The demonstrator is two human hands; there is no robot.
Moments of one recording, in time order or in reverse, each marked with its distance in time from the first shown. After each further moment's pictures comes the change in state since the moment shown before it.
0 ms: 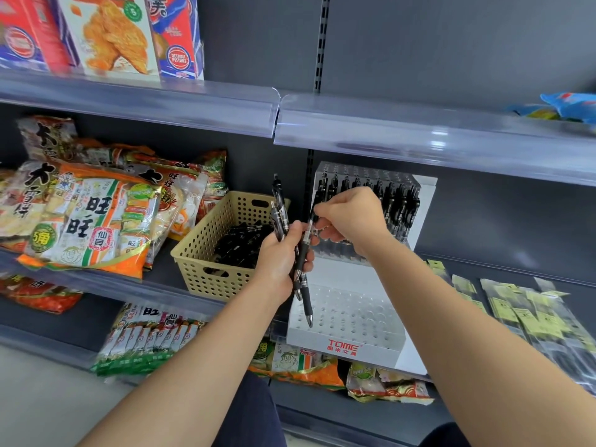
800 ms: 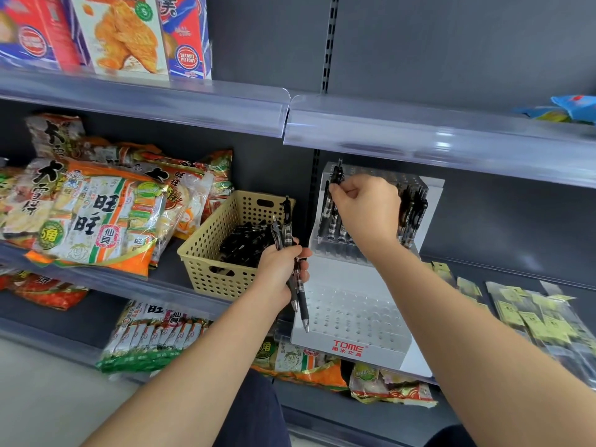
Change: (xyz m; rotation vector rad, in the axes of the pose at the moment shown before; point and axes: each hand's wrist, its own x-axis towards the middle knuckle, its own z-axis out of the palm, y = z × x) left_hand 0.012 -0.010 -0.017 0.034 0.128 -0.152; right_hand 0.000 -0.003 -0.001 -0.282 0.366 -0.386
